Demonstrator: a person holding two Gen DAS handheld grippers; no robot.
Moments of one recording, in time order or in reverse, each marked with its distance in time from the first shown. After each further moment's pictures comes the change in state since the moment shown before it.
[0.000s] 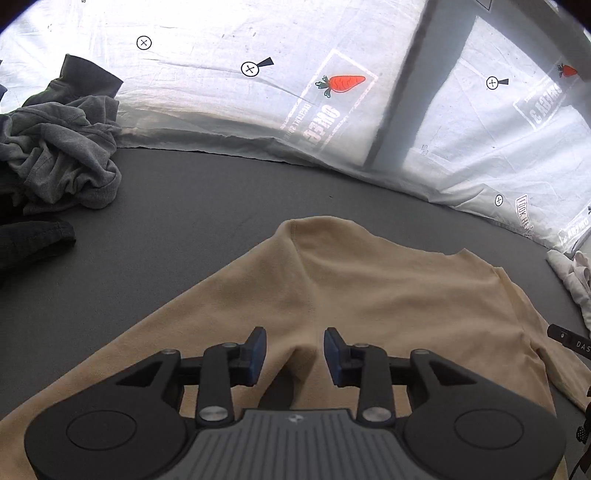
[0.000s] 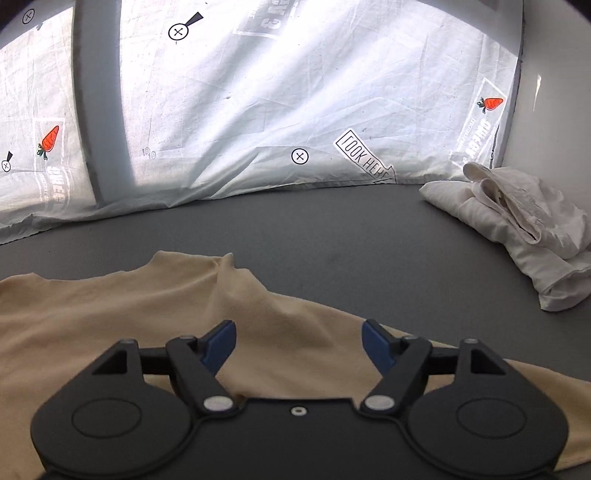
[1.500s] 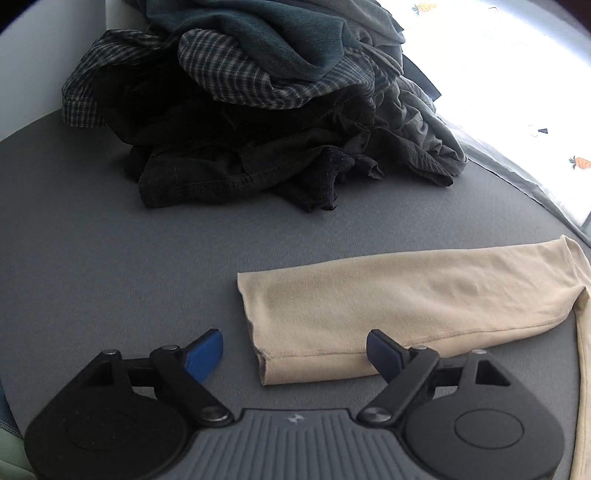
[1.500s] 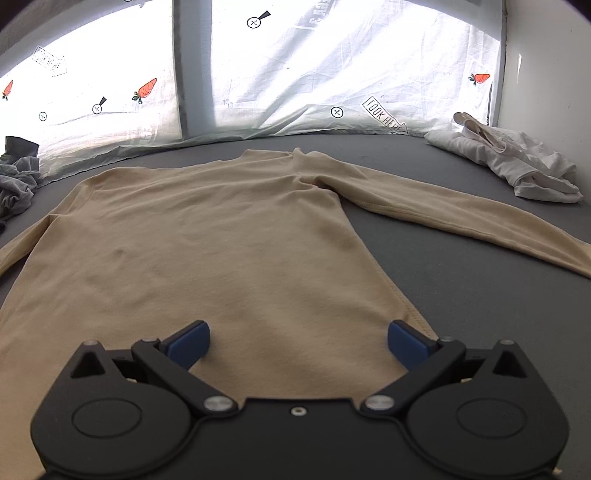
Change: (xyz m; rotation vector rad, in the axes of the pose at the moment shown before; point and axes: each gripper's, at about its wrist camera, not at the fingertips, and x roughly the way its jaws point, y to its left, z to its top) left arm -0.149 0.200 -0.162 -0.412 -0.131 0.506; right arm -0.113 0.063 -0.160 -0.030 -0.013 0.088
